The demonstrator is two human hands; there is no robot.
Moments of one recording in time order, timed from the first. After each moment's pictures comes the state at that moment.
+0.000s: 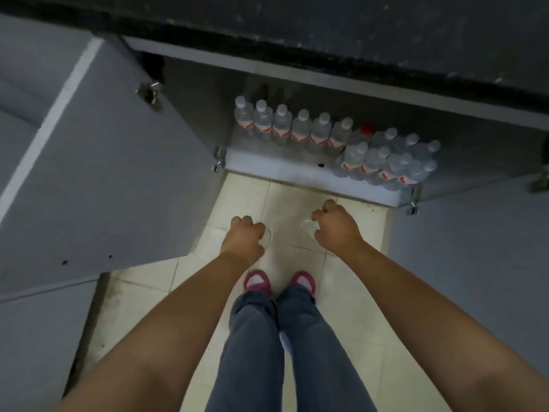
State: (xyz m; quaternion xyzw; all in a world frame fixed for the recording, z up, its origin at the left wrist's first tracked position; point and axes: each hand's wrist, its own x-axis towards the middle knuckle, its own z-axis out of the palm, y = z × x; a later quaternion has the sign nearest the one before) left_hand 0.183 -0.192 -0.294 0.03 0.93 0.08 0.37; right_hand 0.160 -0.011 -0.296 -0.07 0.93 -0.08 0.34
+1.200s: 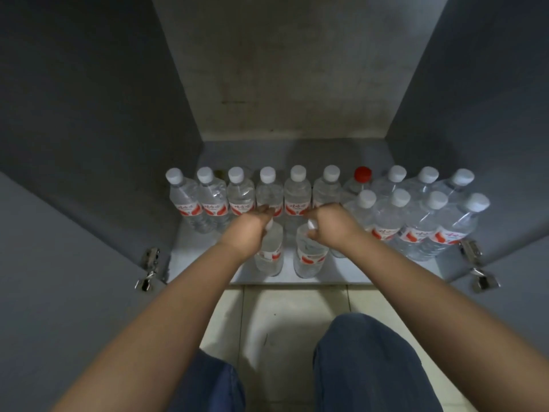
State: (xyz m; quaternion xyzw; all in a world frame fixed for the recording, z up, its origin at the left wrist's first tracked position) left_hand -0.028 -0.140 -0.533 0.22 0.96 0.12 0.15; right_hand -0.009 0.022 -0.515 -0.06 0.98 -0.05 0.16
